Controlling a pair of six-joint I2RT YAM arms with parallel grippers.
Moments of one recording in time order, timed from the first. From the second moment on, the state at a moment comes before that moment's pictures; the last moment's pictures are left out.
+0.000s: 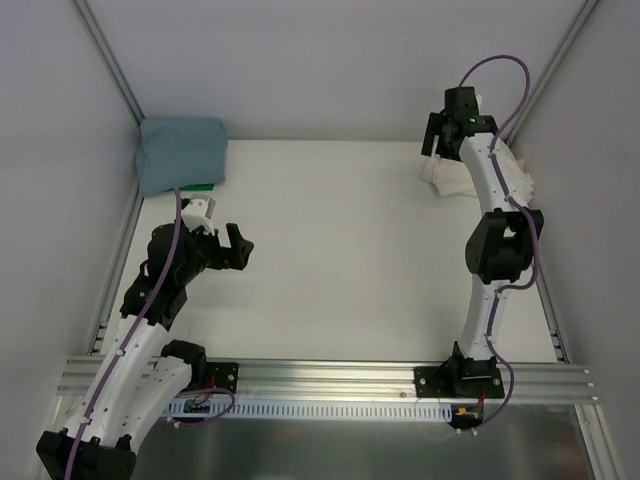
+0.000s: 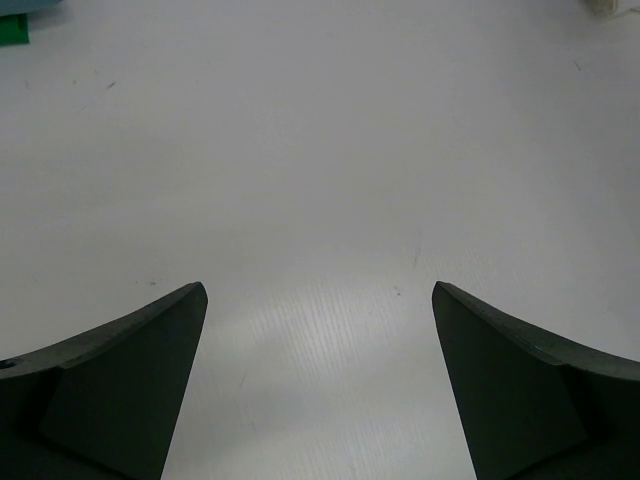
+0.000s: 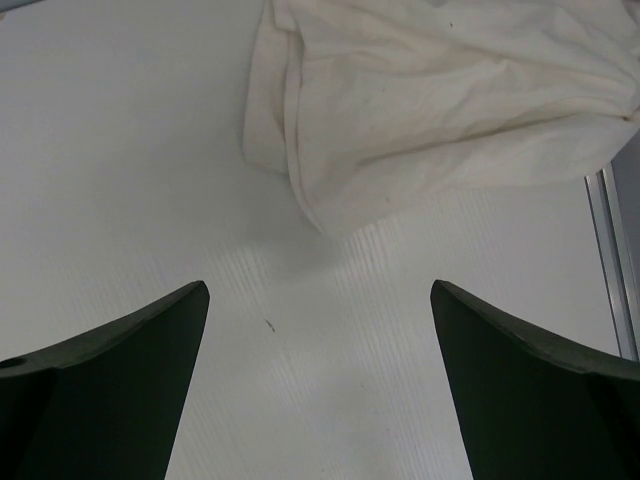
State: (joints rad) left arm -0.22 0.67 0.66 -0.39 0.16 -0.20; right arm 0.10 2.02 2.02 -0.85 0.32 0.23
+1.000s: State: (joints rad) left arm -0.22 0.71 0.66 -0.41 0.16 -0.20; right arm -0.06 2.40 2.12 -0.77 0.02 0.47
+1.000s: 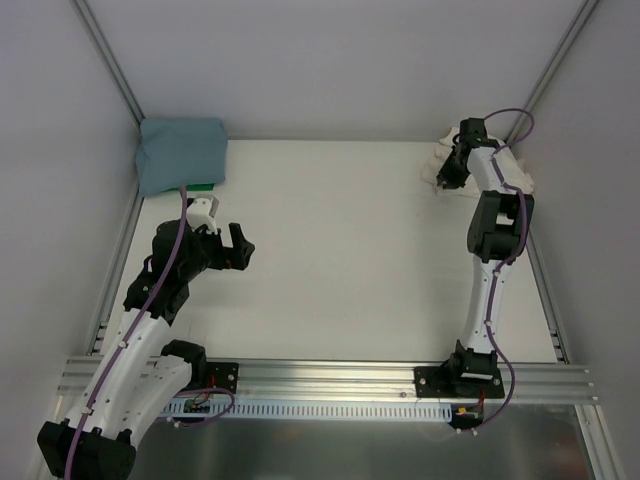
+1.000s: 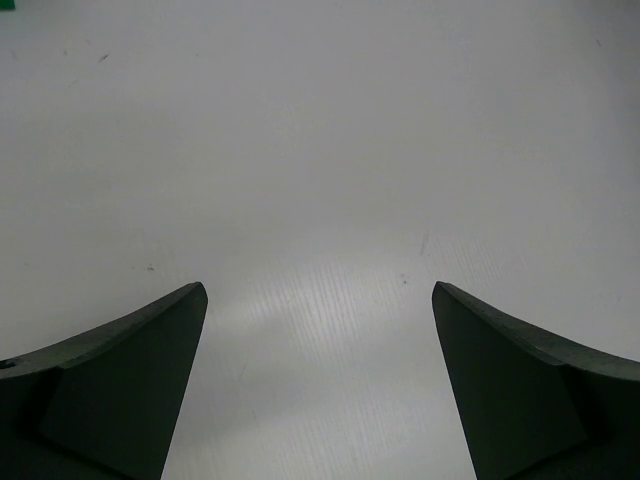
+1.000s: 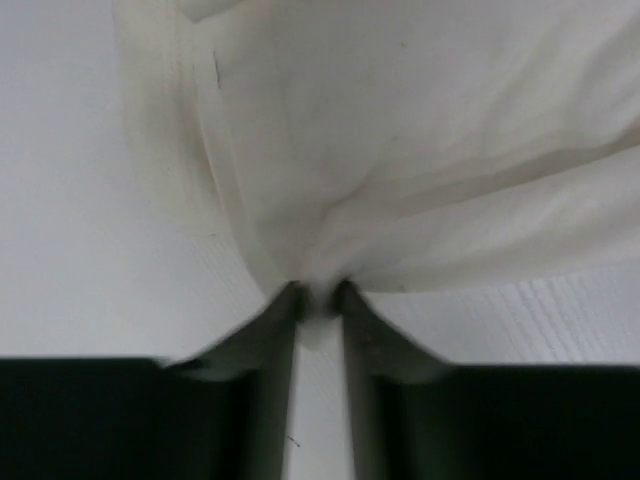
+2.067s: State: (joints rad) left arm -0.21 0.71 0.66 -0.40 0.18 -0.20; right arm 0.29 1.85 2.36 -0.87 -0.74 0.59
